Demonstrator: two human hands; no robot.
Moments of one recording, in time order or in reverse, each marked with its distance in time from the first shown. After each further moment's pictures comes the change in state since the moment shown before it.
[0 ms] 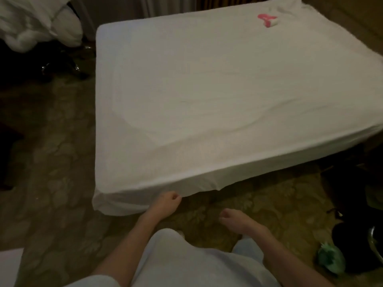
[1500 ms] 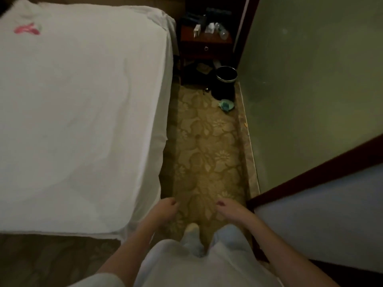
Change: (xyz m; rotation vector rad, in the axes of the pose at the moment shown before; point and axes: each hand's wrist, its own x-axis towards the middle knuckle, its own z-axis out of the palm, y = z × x) left_hand -0.065 -0.222 -0.144 0.940 -0.682 0.591; right_hand -0.102 -0.326 0.377 1.109 0.614 0.580
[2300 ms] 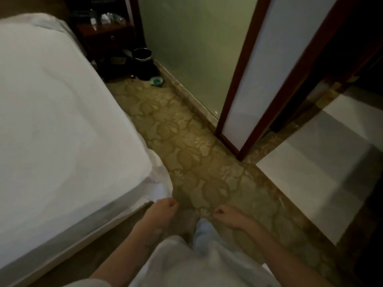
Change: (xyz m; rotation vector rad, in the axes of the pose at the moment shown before) left_hand -0.214 -0.297 0.002 0.325 -0.158 0.322; right_hand -0.209 -0.077 0.461 0.369 0.355 0.237
